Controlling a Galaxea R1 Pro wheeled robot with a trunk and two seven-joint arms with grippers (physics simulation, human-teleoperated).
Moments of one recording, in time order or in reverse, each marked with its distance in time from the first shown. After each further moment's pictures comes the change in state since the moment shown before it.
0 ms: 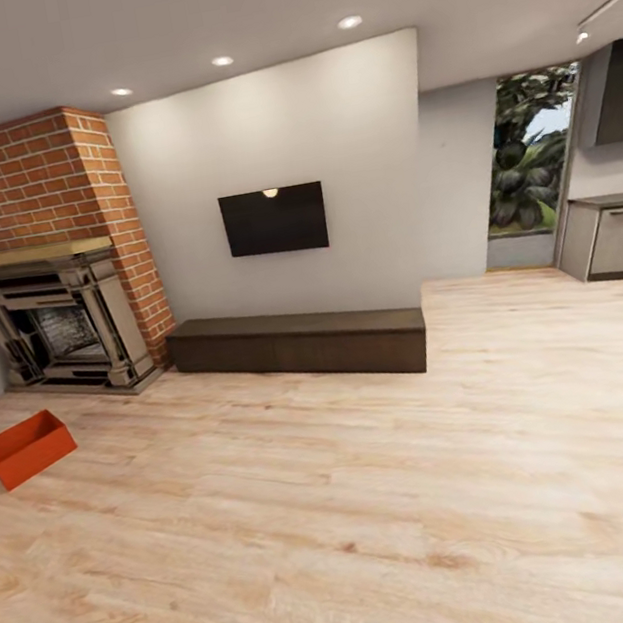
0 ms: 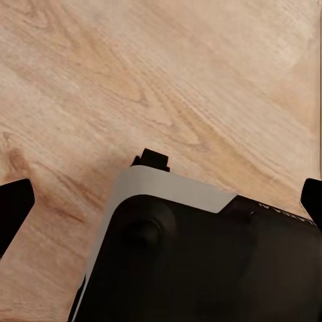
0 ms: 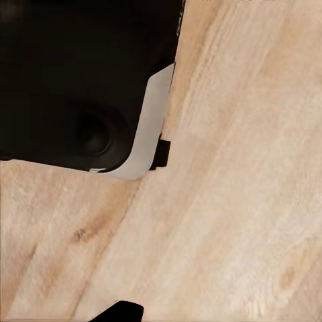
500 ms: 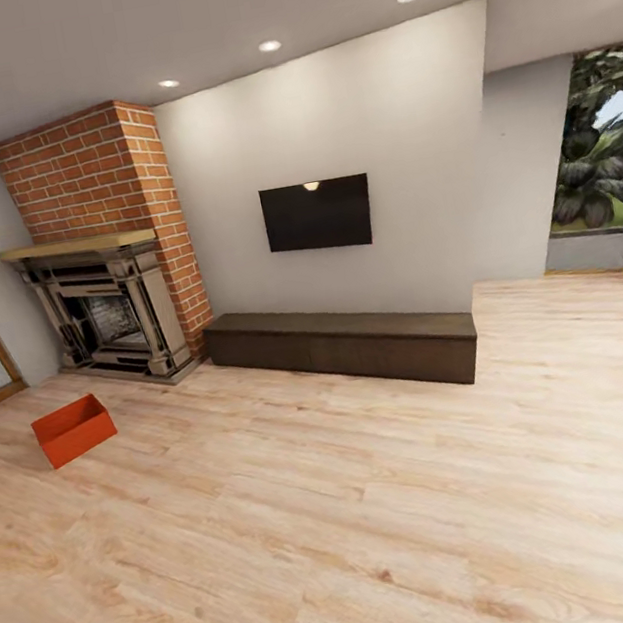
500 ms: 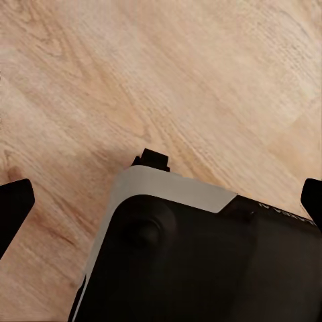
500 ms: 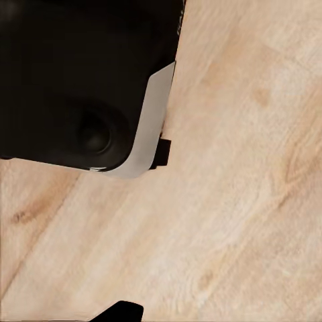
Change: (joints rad) left arm 0.000 0.000 0.000 0.000 0.000 0.000 0.000; right arm 0.000 -0.001 0.002 0.000 0.000 0.001 0.000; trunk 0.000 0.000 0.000
